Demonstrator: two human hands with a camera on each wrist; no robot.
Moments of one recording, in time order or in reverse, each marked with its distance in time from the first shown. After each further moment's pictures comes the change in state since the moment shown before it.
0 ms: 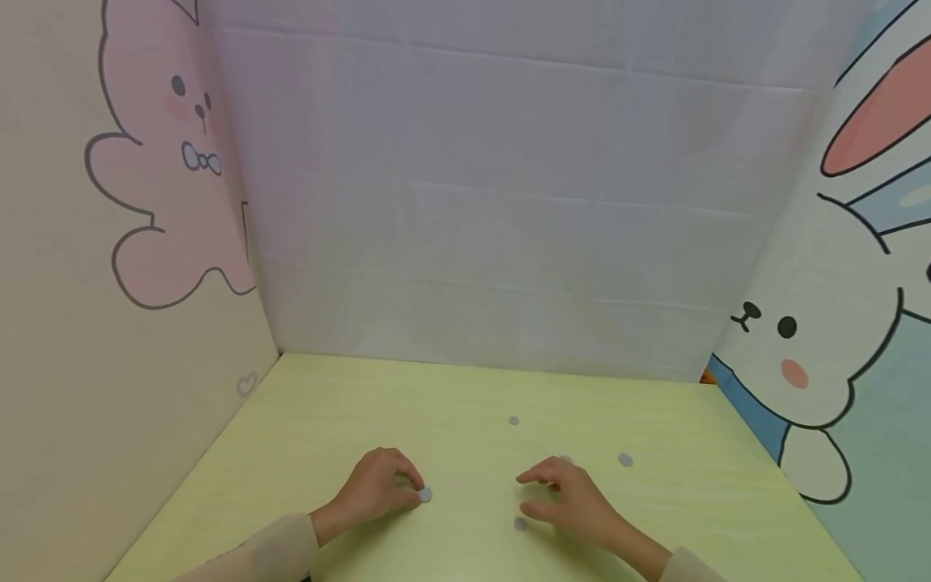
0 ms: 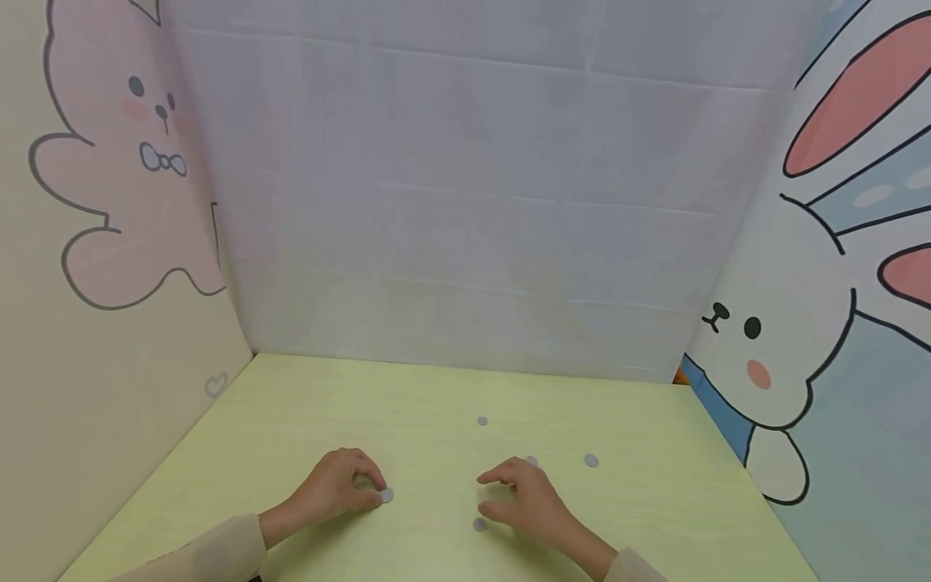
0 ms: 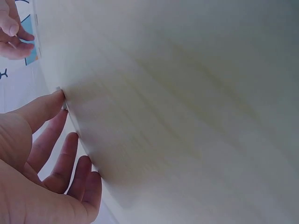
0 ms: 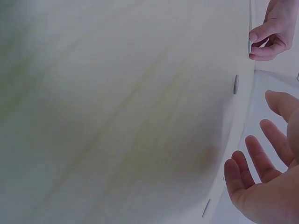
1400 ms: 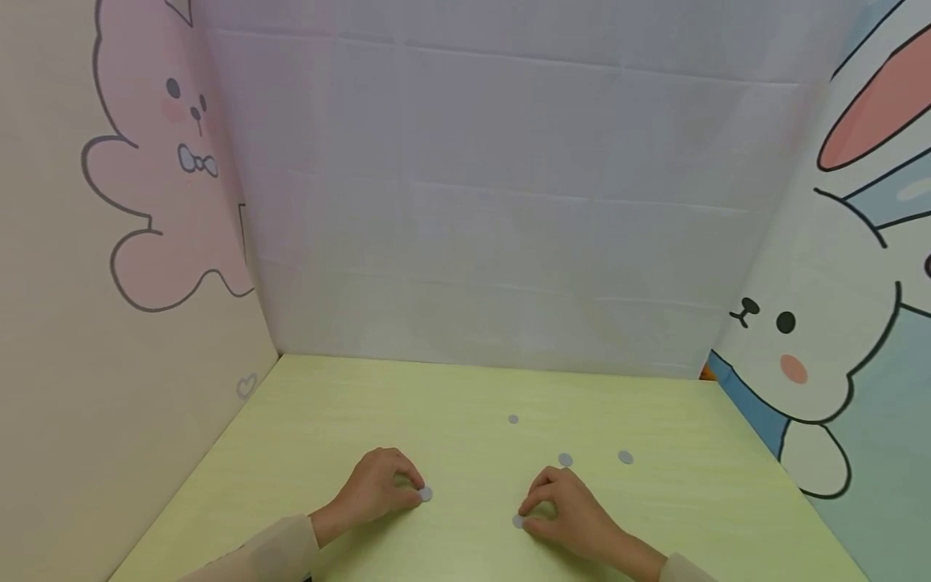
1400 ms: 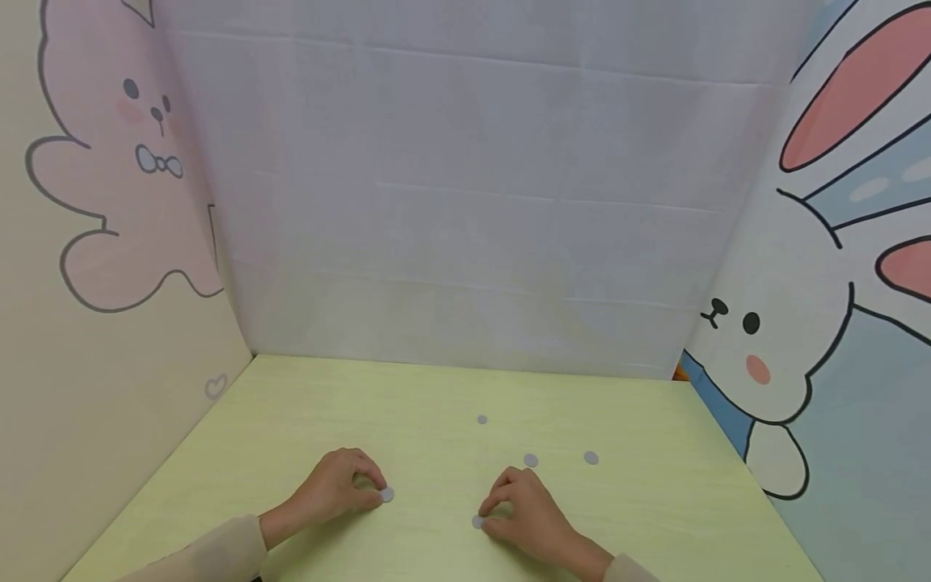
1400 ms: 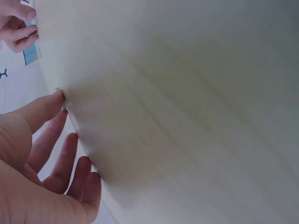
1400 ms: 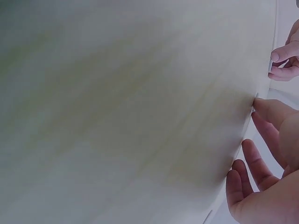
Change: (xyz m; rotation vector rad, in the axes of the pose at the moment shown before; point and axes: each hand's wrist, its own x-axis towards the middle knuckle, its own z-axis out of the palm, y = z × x) left_hand 0.001 -0.002 0.001 -0.003 -0.001 -0.017; right_hand -0.015 -0.001 0.015 -0.157 0.011 -0.025
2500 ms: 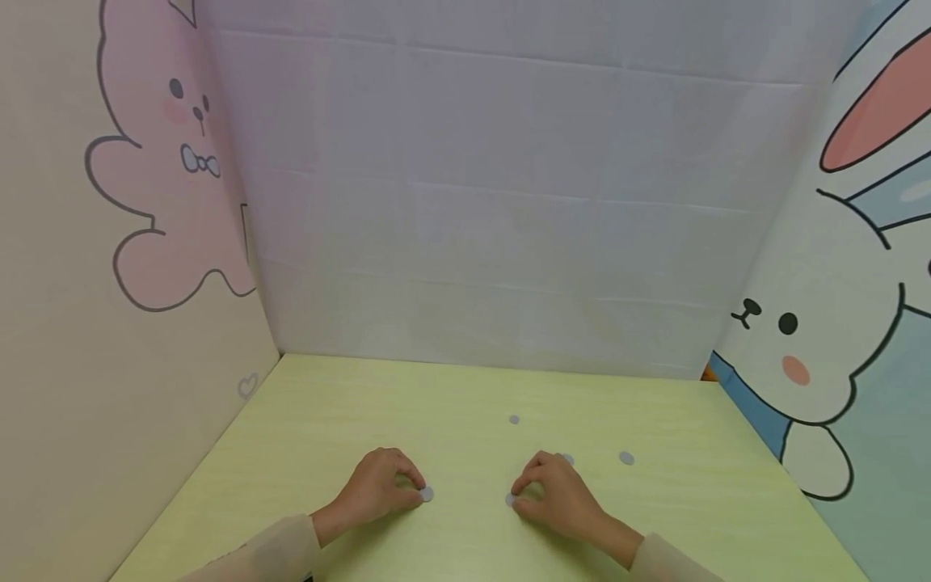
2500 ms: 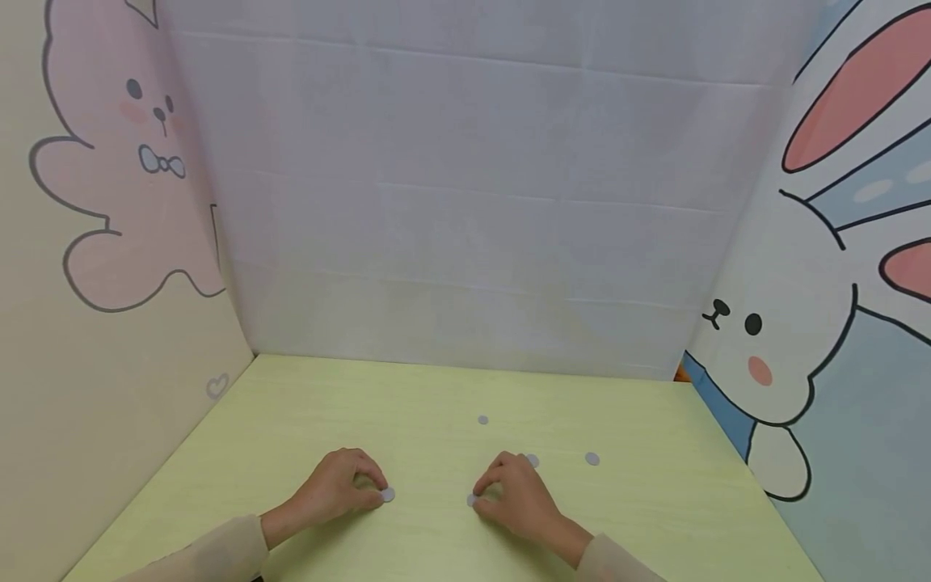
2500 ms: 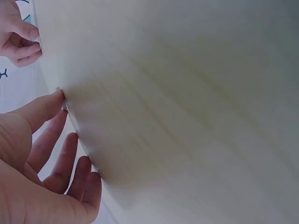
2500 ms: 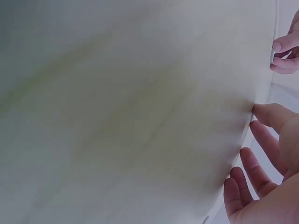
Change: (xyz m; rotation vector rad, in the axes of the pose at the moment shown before) left_hand -0.001 0.001 -0.001 -0.010 -0.014 0.004; right_hand 0.028 -0.002 0.009 -0.070 0.052 0.054
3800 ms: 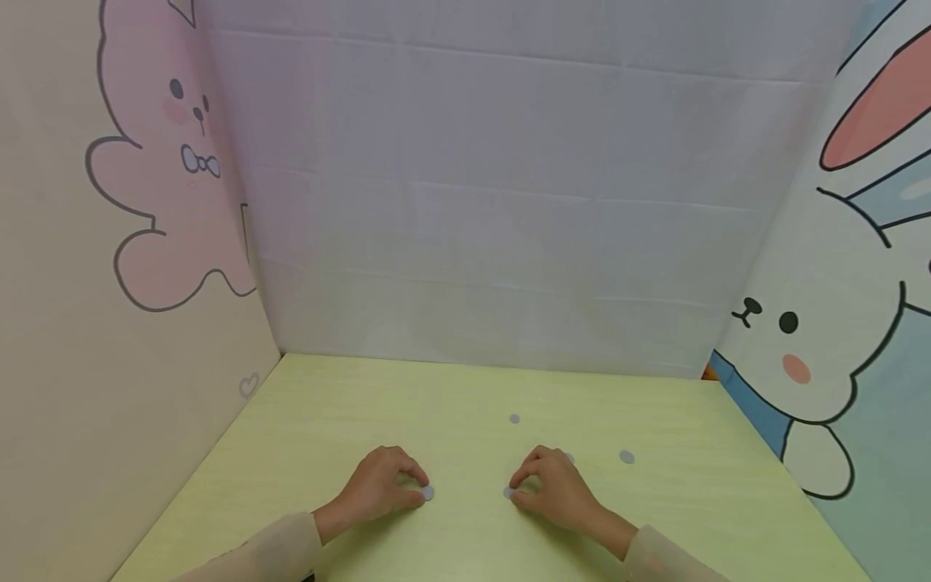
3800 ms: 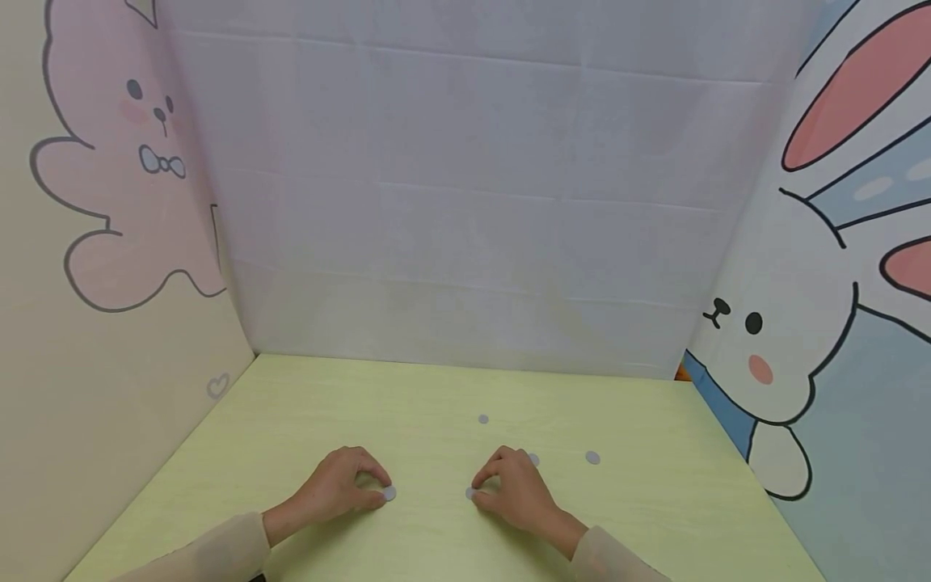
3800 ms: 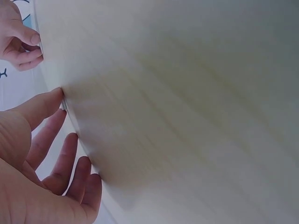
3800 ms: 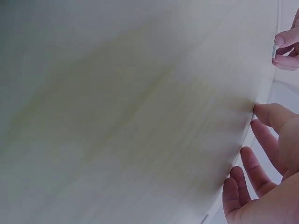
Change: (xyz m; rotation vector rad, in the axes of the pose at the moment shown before) left_hand 0.002 -0.001 0.000 0.038 -0.016 -0.006; right_hand 0.010 0.000 -0.002 0.037 -0.002 -0.004
